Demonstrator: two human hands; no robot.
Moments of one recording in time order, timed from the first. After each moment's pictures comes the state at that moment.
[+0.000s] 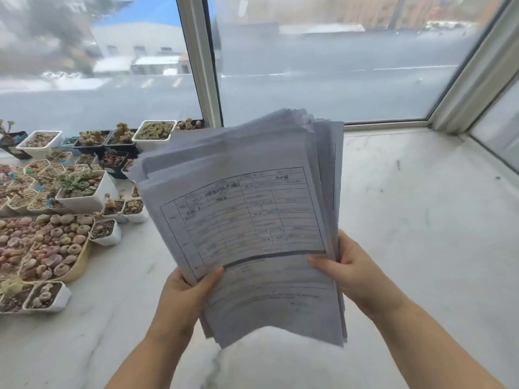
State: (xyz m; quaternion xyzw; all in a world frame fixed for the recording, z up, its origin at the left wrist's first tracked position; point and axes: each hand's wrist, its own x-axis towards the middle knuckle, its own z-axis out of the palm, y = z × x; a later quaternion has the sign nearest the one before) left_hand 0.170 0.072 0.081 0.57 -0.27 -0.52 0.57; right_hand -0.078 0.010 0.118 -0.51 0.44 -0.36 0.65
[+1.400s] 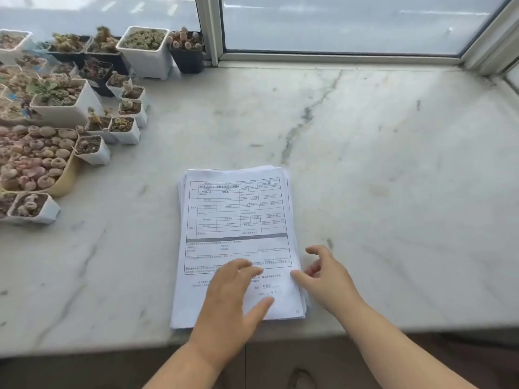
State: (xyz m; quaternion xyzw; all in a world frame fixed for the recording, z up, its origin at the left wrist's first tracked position) left_hand 0.107 0.179 -0.019 0.65 -0.65 -0.27 0.27; right_hand -0.087 0.099 -0.011 -0.55 0.69 -0.07 0.46
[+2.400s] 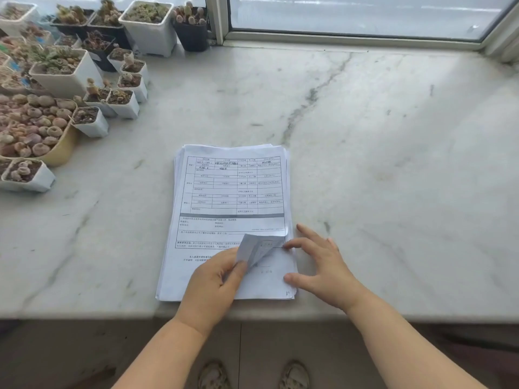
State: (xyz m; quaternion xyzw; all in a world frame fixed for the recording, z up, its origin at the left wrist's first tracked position) left_hand 0.099 0.183 -0.039 0.64 -0.52 -0.41 0.38; right_hand -0.115 0.106 -0.032 -0.73 0.51 -0.07 0.44
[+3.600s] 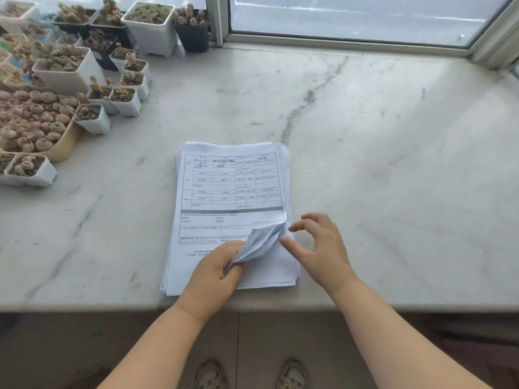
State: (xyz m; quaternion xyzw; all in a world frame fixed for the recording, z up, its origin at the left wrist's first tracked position) left_hand 0.111 0.185 -0.042 0.60 -0.56 -0.45 0.35; right_hand -0.092 0.105 -0.022 -0.70 0.60 -0.17 0.35
